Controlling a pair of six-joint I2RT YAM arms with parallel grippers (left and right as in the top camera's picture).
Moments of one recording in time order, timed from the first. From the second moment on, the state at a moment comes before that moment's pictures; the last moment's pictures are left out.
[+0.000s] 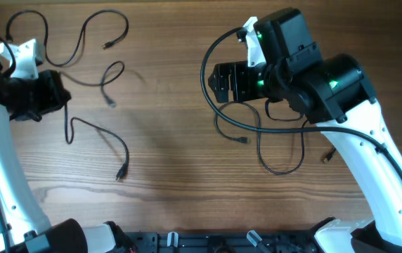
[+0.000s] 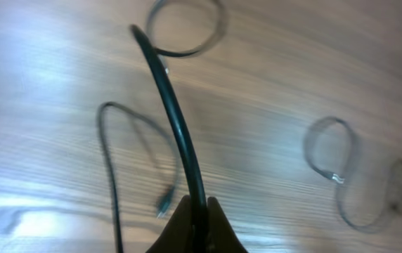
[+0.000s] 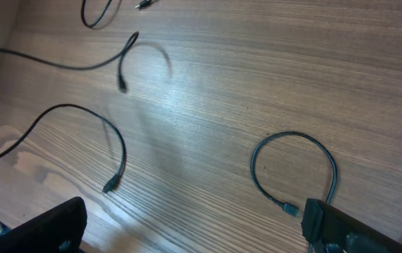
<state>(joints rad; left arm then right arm) 0.38 1.52 1.77 -1.50 0.31 0.06 0.54 1.56 1.84 -1.19 -0.15 0.36</state>
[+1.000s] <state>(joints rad) 0.82 1.81 1.43 -0.70 -0.31 -0.23 0.54 1.56 1.84 -1.17 -0.15 0.36</state>
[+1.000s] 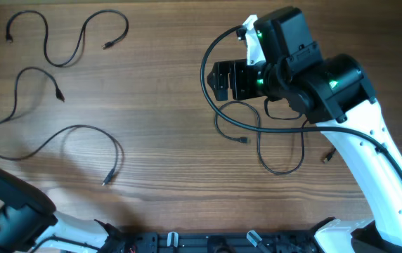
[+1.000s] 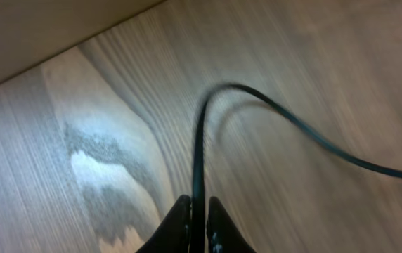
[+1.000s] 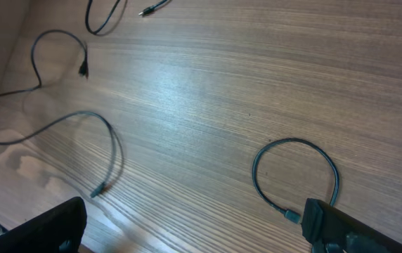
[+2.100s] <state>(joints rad) 0.61 1.98 1.48 -0.38 0.01 0.33 0.54 1.56 1.84 -1.17 -0.15 0.37</state>
